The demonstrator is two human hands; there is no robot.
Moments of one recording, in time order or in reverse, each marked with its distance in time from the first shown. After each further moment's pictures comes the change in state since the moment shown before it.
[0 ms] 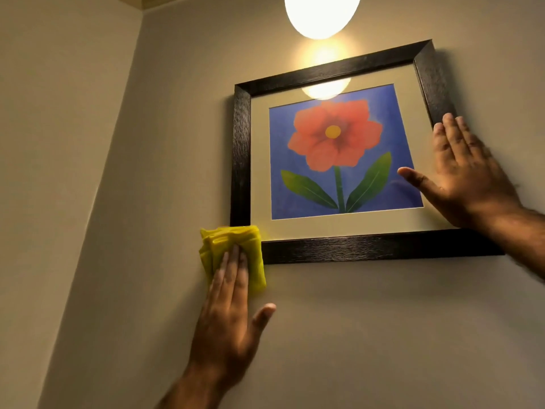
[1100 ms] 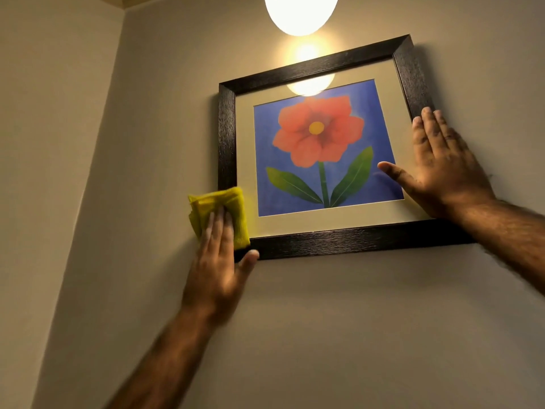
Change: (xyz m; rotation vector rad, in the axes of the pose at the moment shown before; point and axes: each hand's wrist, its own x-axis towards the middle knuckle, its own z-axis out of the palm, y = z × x) left_hand 0.064 -0.004 -0.011 -0.015 0.070 0.023; right_hand -0.001 -0.004 -0.002 -0.009 0.032 0.011
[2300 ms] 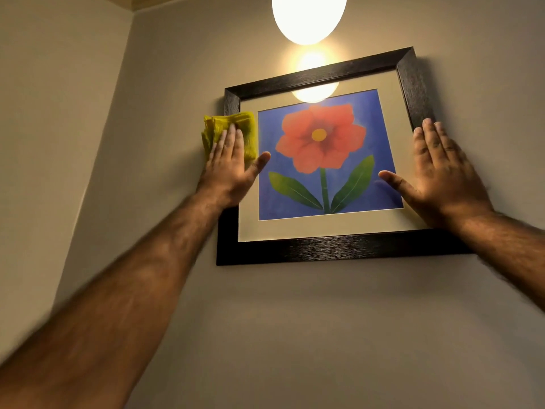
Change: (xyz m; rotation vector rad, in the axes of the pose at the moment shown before) left_hand 0.179 0.012 -0.030 0.170 -0.038 -0.029; right_hand 0.000 0.001 0.000 -0.017 0.016 -0.016
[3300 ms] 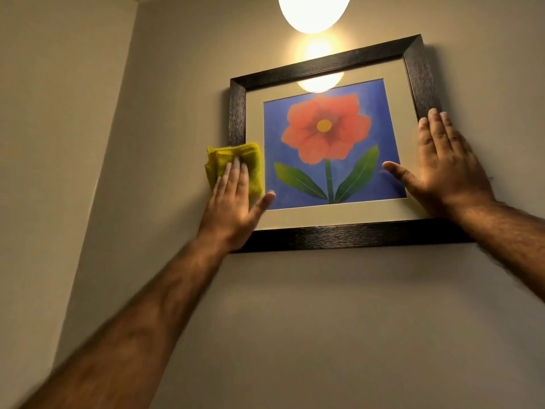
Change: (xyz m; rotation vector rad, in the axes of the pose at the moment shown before) left_hand -0.092 -0.004 0.016 -0.010 -0.030 0.023; right_hand 0.000 -0.002 -0.002 0.014 -0.006 0.004
